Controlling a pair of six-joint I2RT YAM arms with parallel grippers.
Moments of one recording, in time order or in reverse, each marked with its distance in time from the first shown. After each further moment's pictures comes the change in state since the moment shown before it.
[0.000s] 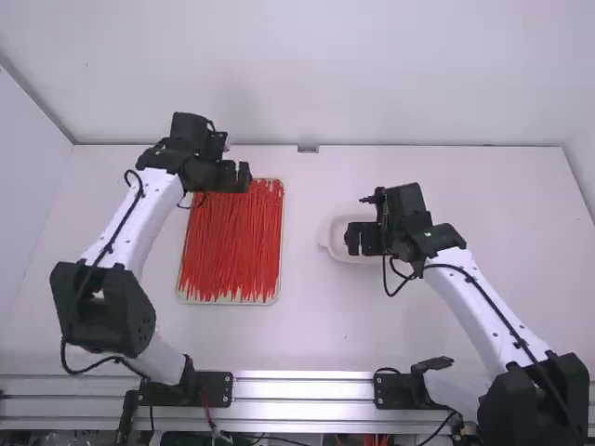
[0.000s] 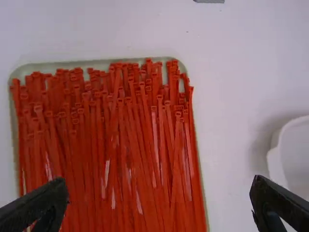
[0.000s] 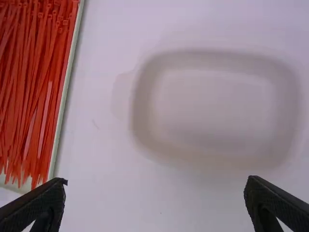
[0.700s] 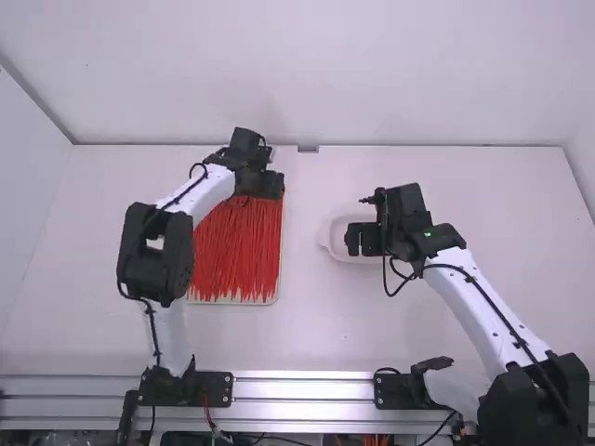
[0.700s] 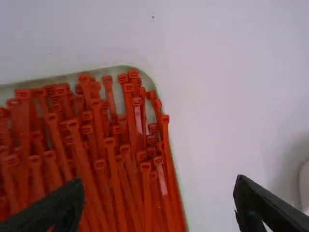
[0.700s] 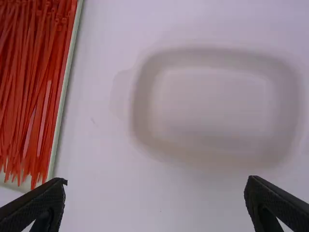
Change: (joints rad) left arm -0.144 0.354 0.040 0.266 -0.036 -0.054; right arm 0.000 0.000 0.000 -0.011 0.000 0.001
